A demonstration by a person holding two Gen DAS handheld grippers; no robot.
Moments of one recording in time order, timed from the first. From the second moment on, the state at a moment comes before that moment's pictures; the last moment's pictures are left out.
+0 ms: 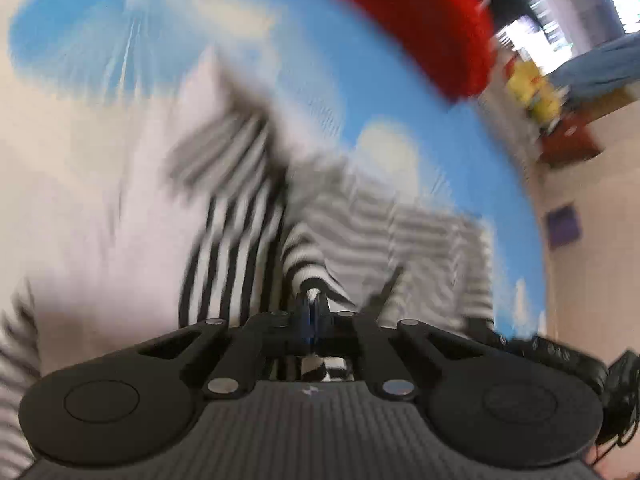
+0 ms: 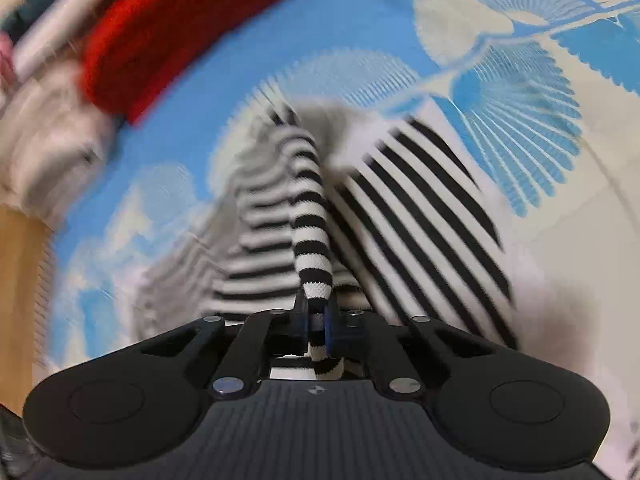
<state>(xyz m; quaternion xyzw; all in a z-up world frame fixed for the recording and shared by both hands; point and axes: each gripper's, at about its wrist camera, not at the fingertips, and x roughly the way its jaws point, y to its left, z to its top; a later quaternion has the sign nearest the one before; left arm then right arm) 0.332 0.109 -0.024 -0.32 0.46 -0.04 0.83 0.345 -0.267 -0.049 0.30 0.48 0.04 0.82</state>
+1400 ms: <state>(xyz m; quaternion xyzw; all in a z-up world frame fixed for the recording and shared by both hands) 0.318 0.135 -0.018 -0.22 0.50 0.07 0.84 0.307 -0.295 -0.078 0.30 0.53 -0.09 0.79</state>
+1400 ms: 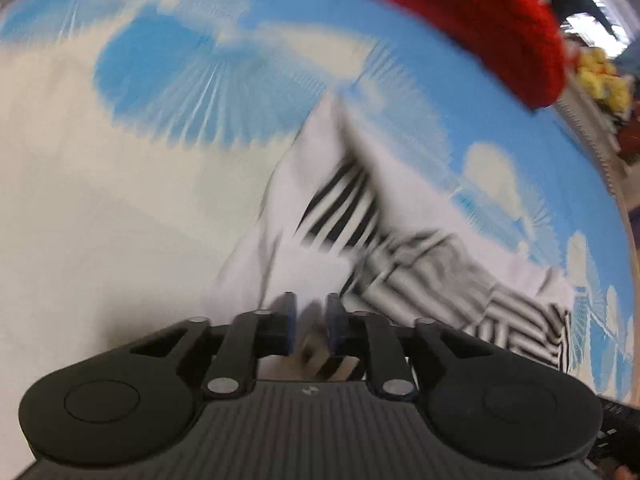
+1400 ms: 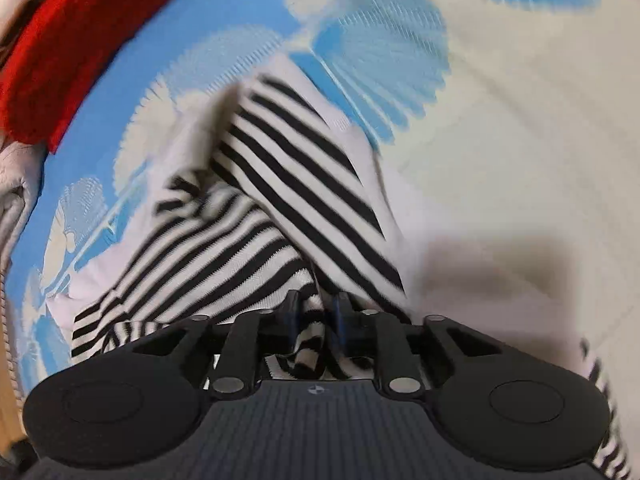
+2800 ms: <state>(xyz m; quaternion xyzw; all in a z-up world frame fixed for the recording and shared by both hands) 0.289 0.122 -0.038 -0.05 0.56 -0.10 0.82 0.305 -0.285 -0.086 0.16 0.58 0.06 0.80</state>
